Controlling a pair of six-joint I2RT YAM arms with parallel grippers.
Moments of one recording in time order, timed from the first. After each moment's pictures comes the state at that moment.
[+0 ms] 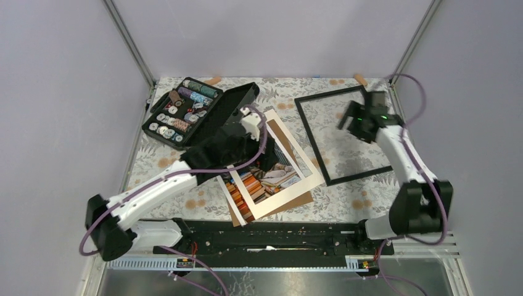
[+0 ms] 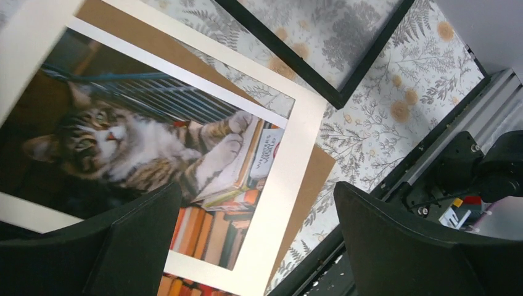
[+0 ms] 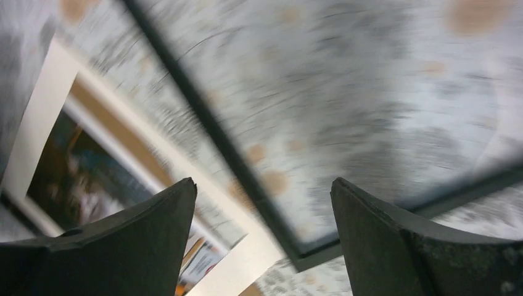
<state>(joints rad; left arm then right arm) -0.85 1.14 1.03 -0.36 0.01 -0.33 0.14 1.51 1.23 -0.67 -0.01 0.49</state>
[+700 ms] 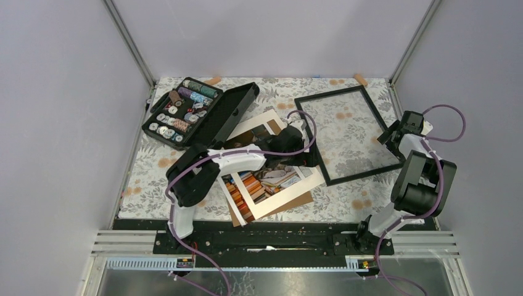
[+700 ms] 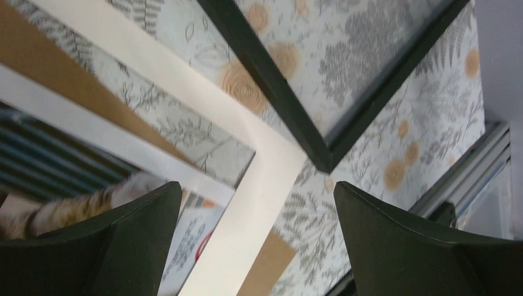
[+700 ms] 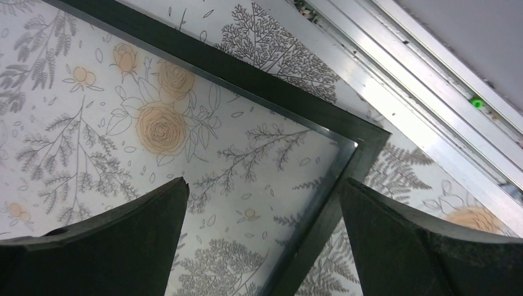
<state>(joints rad) -0.93 1.93 1.30 -0.05 0.05 -0.72 -0.40 1.61 0.97 -0.31 0.22 0.45</state>
